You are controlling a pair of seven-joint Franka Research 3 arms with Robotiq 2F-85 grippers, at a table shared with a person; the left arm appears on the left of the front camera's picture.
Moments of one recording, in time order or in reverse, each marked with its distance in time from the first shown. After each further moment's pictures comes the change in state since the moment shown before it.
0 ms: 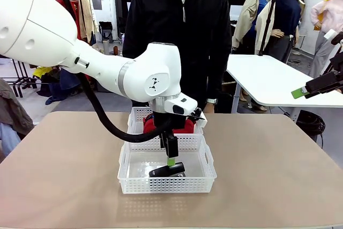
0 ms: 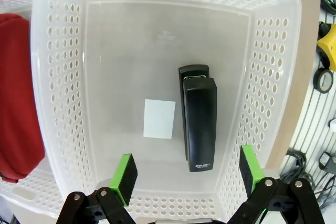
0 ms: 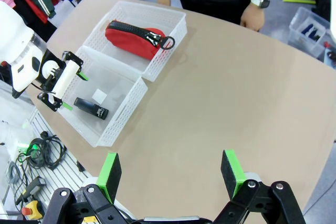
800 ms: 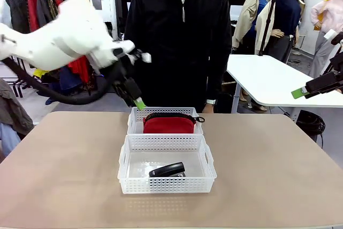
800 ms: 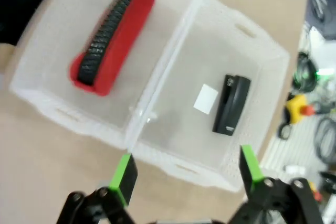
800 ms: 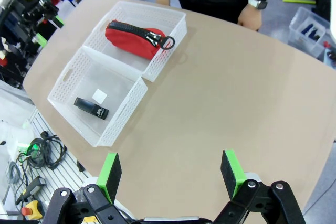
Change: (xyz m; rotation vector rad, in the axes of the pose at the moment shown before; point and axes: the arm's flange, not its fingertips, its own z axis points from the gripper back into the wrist) left arm -0.154 0.112 0.127 -0.146 -0.438 0.382; right arm 0.000 0.000 0.000 0.000 0.000 0.000
